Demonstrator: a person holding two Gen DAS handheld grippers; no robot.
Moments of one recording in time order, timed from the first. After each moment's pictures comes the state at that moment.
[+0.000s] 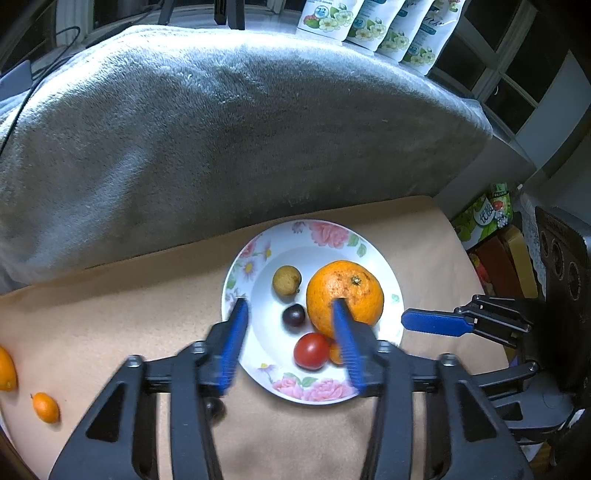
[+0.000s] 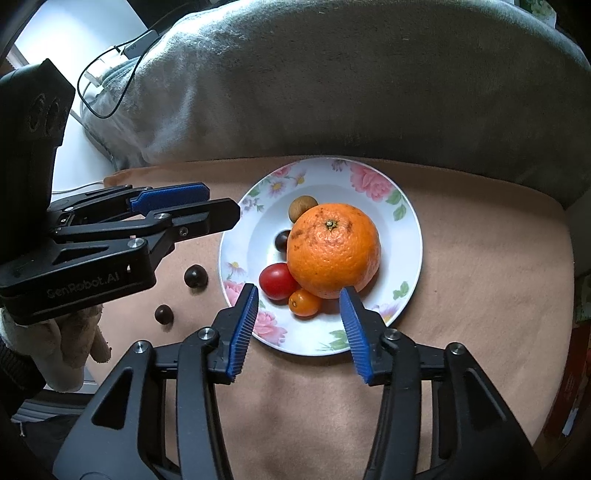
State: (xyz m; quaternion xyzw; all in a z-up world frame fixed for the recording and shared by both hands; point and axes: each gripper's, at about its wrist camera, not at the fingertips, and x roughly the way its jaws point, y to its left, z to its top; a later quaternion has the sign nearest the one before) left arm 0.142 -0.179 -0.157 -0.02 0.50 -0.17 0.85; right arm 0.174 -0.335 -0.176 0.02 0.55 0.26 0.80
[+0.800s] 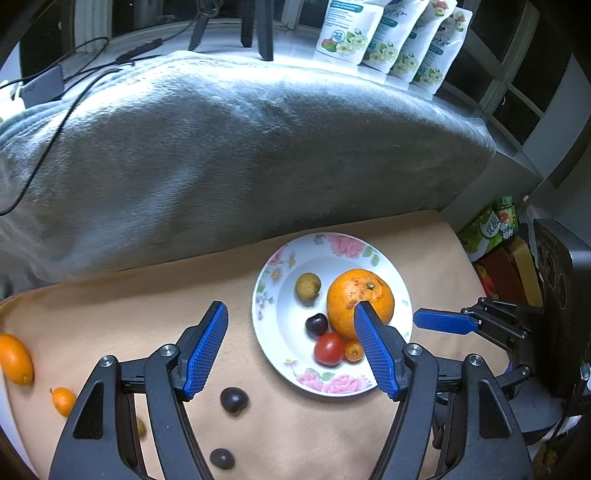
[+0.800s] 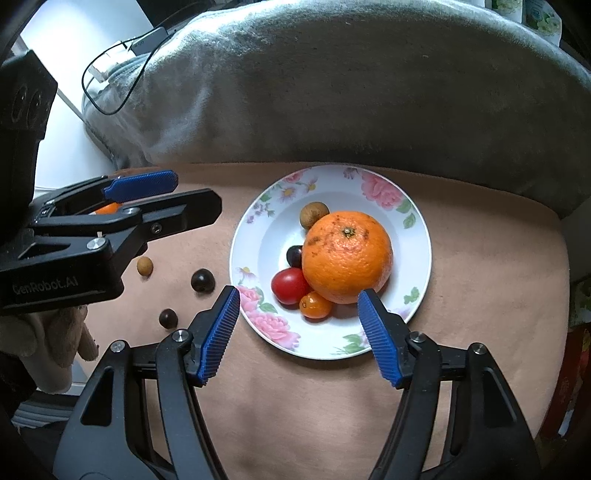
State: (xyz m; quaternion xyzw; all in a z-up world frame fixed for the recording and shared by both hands) left arm 0.130 -0.156 -0.139 -0.02 0.48 -0.15 0.87; right arm 0.168 -0.320 -0.167 0.01 0.54 0.25 0.81
